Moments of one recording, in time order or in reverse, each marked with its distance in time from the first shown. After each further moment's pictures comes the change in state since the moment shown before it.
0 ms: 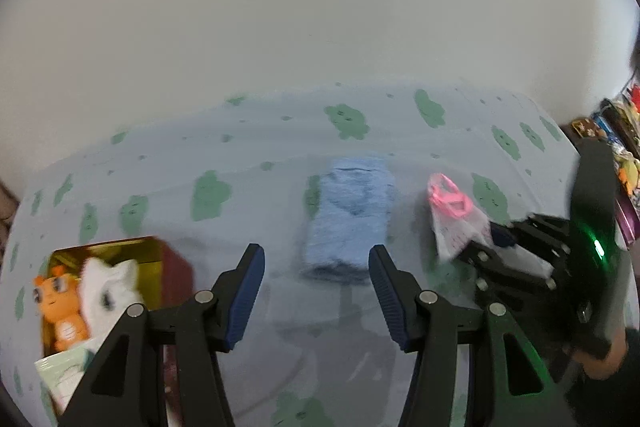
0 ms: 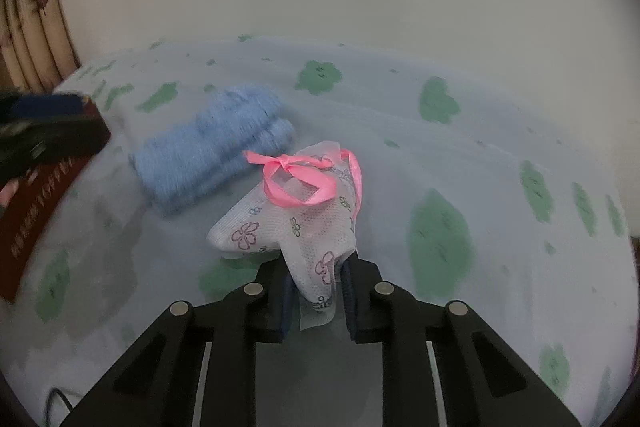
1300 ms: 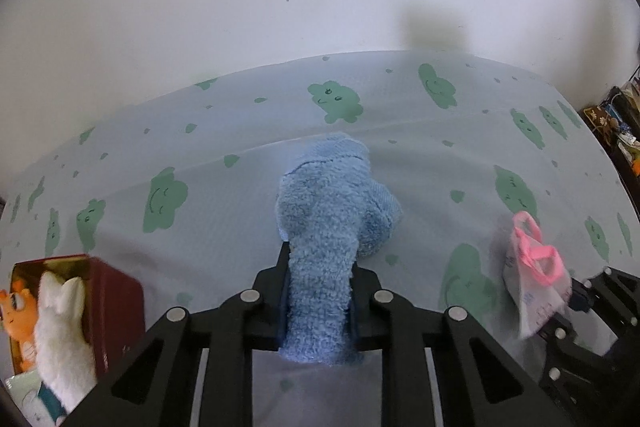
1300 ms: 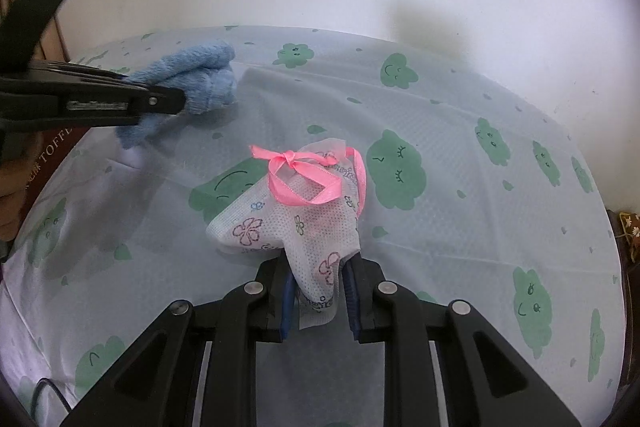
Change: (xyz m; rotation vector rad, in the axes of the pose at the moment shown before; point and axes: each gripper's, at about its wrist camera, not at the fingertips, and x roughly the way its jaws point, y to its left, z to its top) left arm 0.050 -0.016 0.004 0.014 0.031 0.026; right arm -0.024 -0.002 -0.037 0.027 0.001 -0.064
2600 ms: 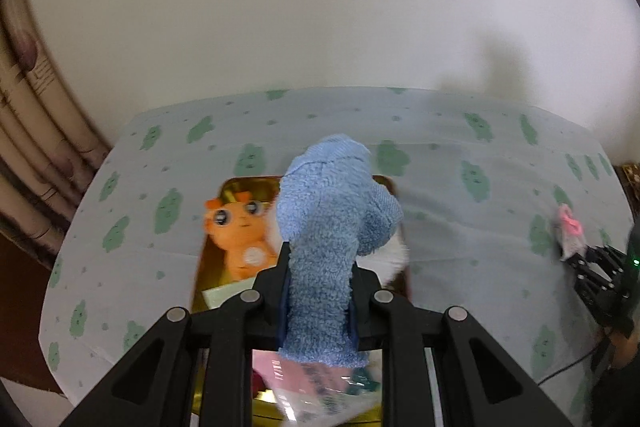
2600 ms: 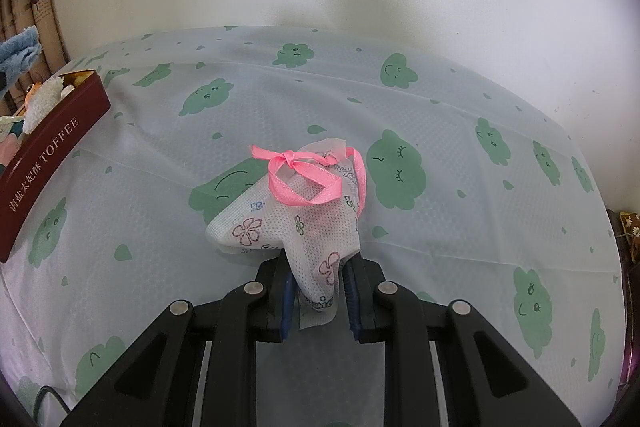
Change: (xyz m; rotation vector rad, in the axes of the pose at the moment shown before) left arm -0.144 0.162 -0.061 -0.215 -0.004 0.208; right arm -0.001 -0.002 0.002 0.002 0.002 0.000
